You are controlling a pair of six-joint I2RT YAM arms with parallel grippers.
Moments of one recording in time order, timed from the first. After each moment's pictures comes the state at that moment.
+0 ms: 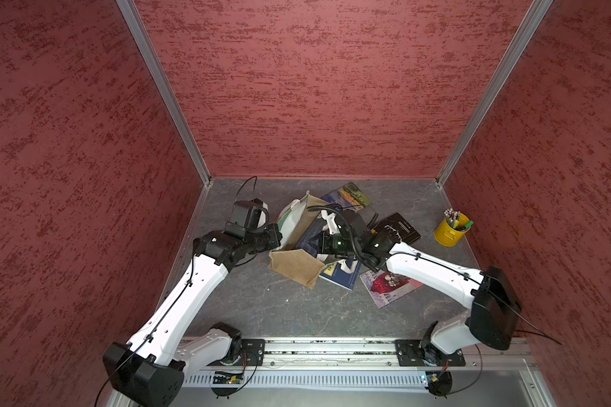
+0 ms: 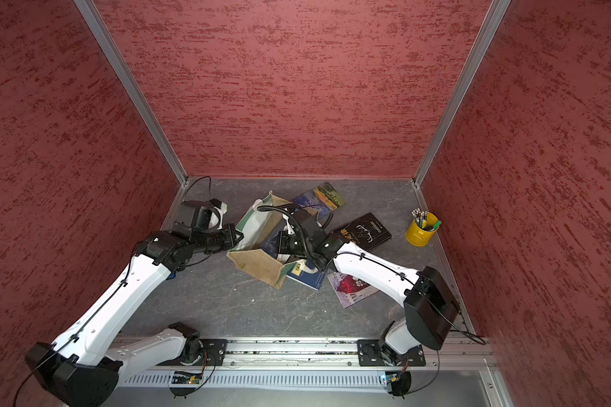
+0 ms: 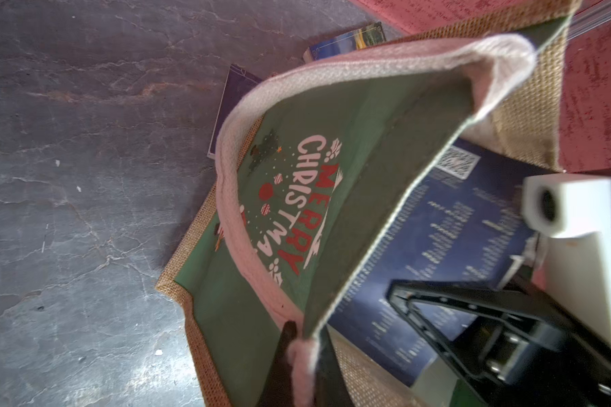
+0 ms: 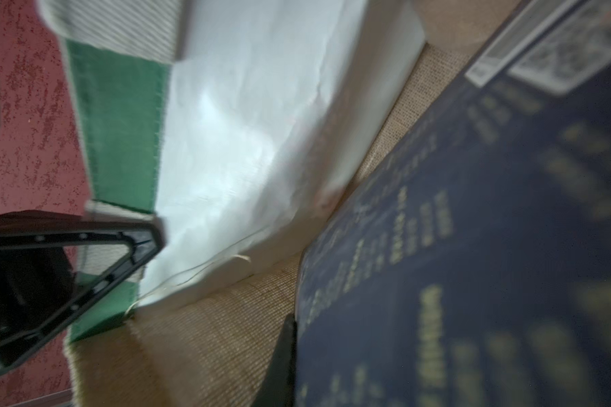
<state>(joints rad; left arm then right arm) -0.39 1.10 1.13 -0.86 0.16 -0.59 0.83 1.50 1.17 -0.24 -0.21 0.80</state>
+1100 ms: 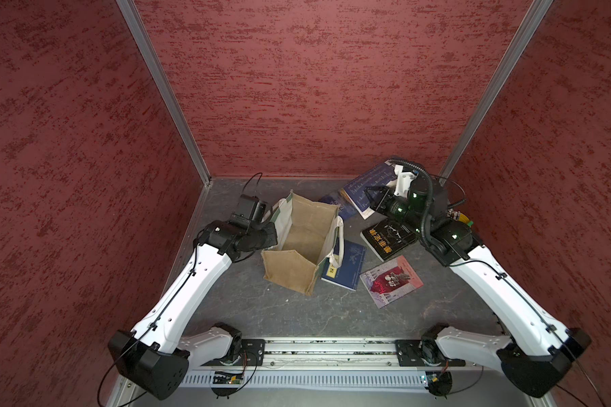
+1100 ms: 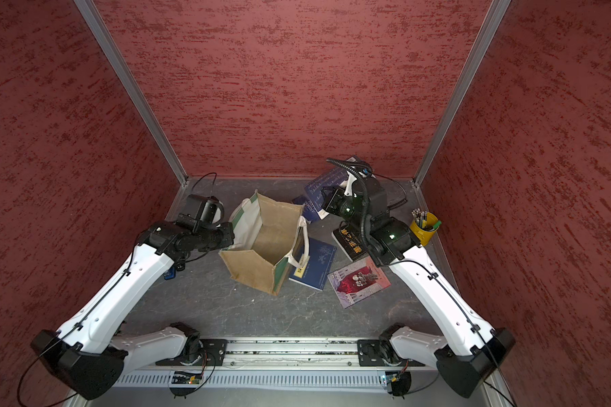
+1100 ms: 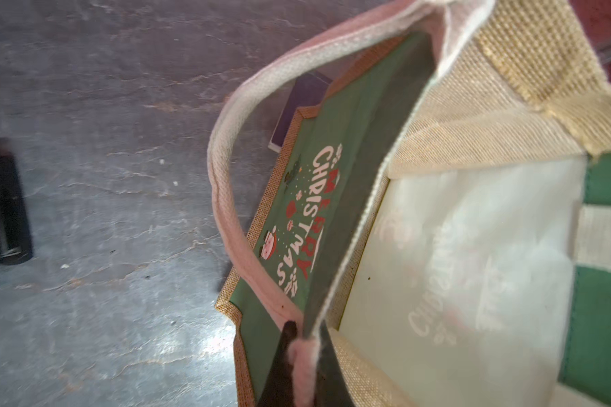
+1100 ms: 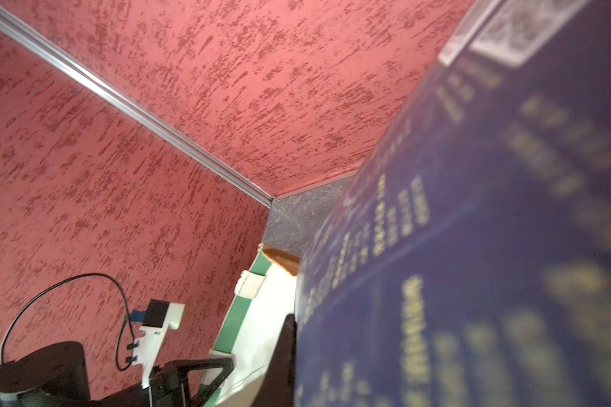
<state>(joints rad) -0.36 1.17 1.27 -1.05 -0.03 -0.55 0.52 1.18 1.33 -0.43 -0.03 0.81</state>
